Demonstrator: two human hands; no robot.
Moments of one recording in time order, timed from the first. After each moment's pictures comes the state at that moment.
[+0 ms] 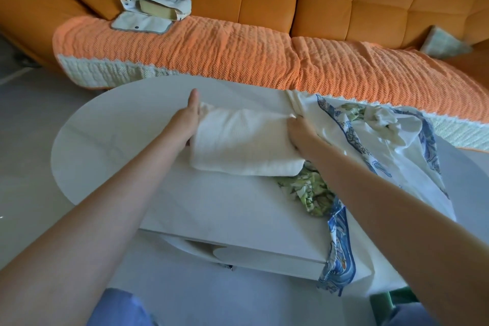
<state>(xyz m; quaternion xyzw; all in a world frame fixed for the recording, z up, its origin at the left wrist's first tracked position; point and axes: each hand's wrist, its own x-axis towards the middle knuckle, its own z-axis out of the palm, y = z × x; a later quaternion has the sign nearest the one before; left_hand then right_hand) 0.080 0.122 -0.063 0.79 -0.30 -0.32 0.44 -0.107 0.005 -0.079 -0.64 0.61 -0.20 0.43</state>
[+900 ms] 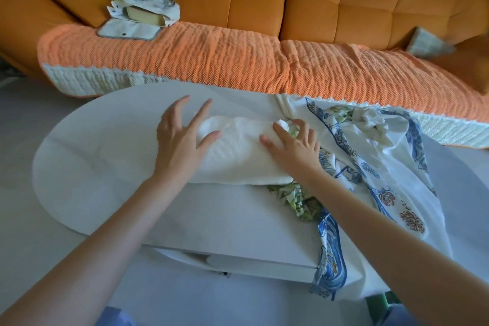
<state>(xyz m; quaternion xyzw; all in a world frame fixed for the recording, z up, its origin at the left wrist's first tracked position) 0.060 0.136 -0.100 0.76 -0.55 0.11 0.33 -0.138 0.031 -0.090 -0.82 0.53 -0.17 0.15</state>
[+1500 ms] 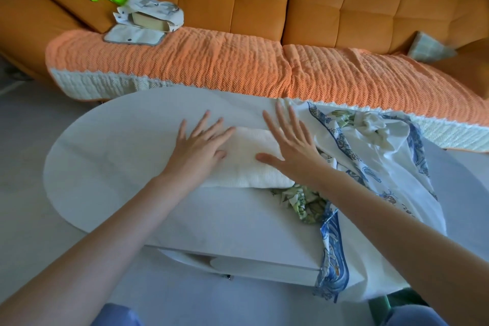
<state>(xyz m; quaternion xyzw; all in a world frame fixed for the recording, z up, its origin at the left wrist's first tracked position) 0.051 0.139 -0.083 0.74 -0.66 0.03 0.13 -0.144 0.036 -0.072 -0.94 0.34 -0.09 0.02</state>
